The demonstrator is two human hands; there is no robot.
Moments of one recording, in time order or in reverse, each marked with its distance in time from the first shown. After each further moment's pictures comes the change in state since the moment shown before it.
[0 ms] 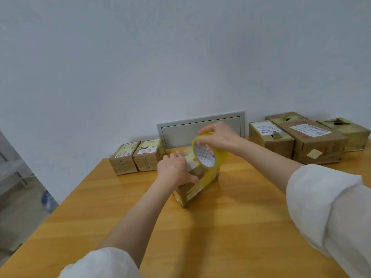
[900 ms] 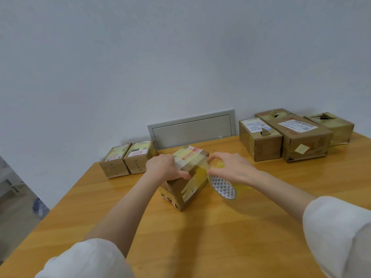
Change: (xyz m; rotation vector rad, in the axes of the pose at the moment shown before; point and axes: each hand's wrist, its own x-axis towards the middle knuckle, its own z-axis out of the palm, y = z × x) left_hand 0.014 -0.003 -0.008 -0.050 -0.135 0.038; right_hand -0.063 0.061 0.011 -0.169 -0.158 0.125
